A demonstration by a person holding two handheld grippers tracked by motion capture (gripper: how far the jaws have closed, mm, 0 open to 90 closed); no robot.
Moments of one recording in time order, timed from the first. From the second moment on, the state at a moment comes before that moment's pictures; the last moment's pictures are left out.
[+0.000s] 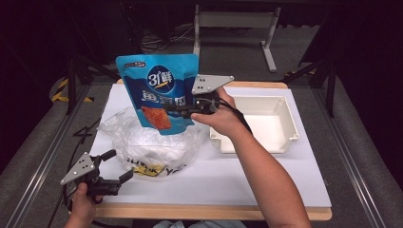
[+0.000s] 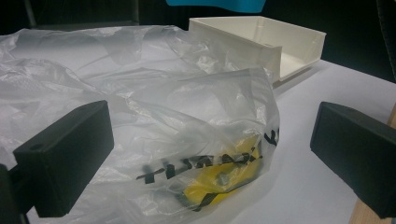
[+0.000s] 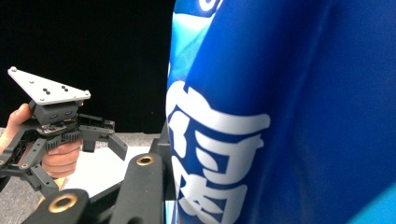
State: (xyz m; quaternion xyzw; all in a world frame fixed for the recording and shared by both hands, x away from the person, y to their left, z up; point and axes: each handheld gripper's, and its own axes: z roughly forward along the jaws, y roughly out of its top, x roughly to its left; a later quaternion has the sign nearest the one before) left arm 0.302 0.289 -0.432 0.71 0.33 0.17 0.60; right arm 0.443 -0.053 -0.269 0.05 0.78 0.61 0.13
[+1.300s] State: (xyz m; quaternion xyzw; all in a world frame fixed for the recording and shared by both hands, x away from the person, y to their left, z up) left arm 0.303 0.288 -0.433 0.72 0.33 0.17 0.59; right arm 0.457 -0.182 -0.243 0.12 0.77 0.59 0.21
